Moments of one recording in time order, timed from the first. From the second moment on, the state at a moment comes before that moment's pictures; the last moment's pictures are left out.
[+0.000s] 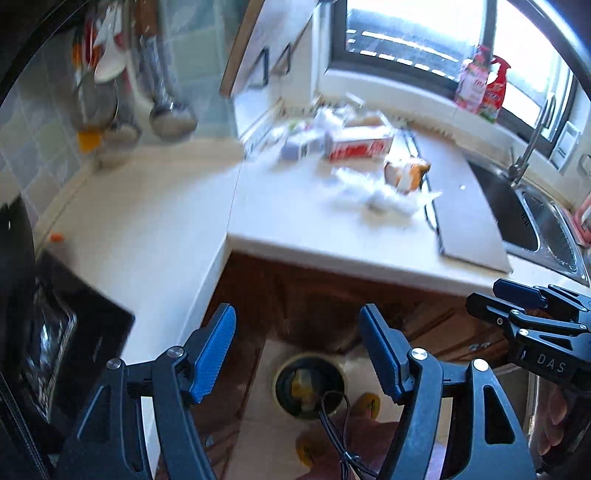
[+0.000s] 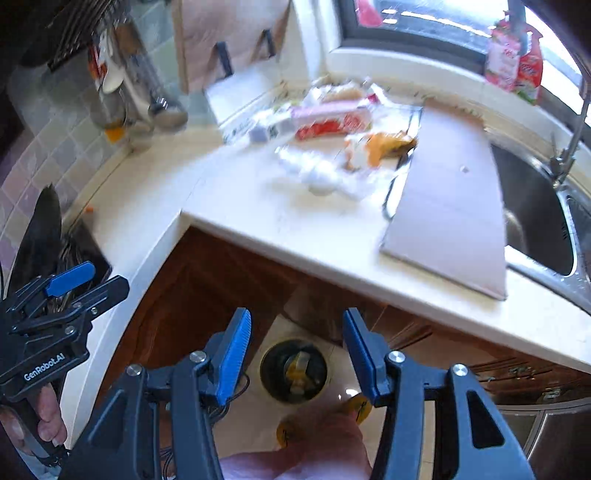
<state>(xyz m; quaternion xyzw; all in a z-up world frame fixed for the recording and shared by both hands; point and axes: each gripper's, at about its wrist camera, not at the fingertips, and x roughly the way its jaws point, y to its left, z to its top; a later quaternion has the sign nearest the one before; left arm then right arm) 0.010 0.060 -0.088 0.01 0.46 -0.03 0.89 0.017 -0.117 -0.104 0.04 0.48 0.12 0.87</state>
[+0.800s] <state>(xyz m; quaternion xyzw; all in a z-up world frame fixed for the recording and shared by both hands) 0.182 -0.019 -0.126 -0.11 0.50 -0.04 0.86 0.193 -0.210 -0.088 0.05 0.45 0.15 0.88</state>
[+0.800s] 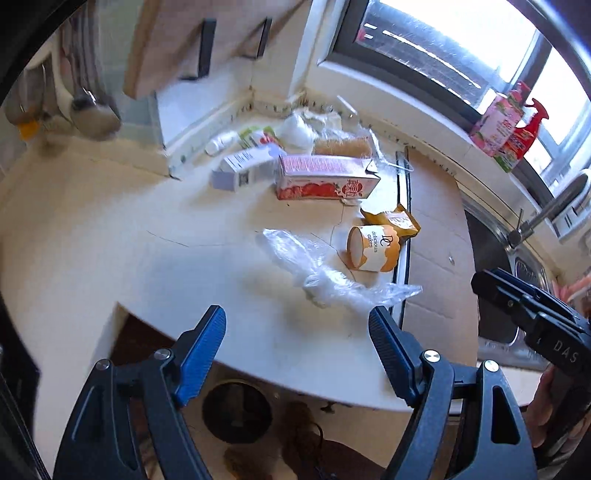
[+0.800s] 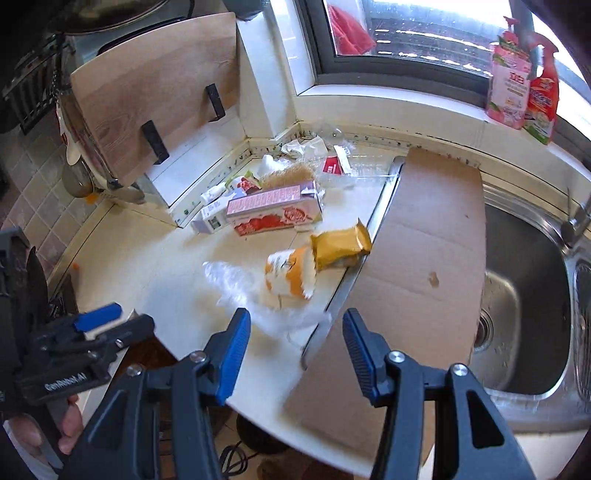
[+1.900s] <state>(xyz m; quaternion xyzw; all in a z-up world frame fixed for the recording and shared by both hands) 0.255 -0.062 -0.200 -0.18 0.56 -0.02 0.81 0.277 -0.176 -0.146 0.07 0.49 0.33 0.80</state>
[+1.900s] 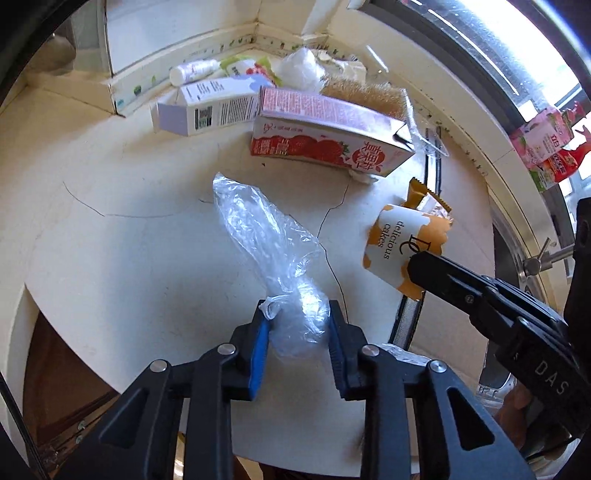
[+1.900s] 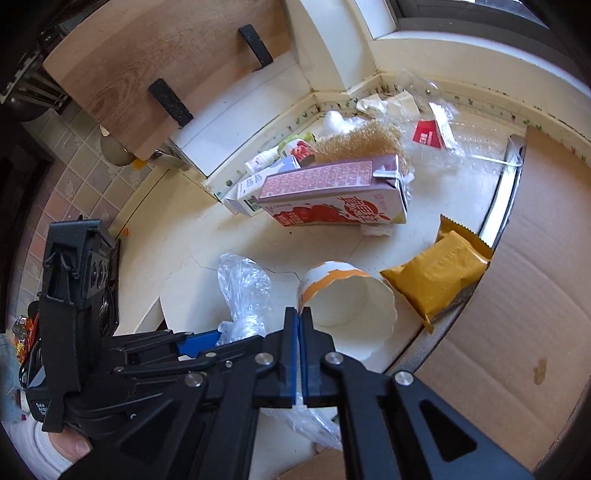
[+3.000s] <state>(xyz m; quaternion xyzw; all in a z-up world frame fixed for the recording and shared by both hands) 0.010 0.064 -0.157 -0.02 0.51 -0.09 0.86 0.026 -0.052 -0.139 0.07 0.50 0.26 0.82</state>
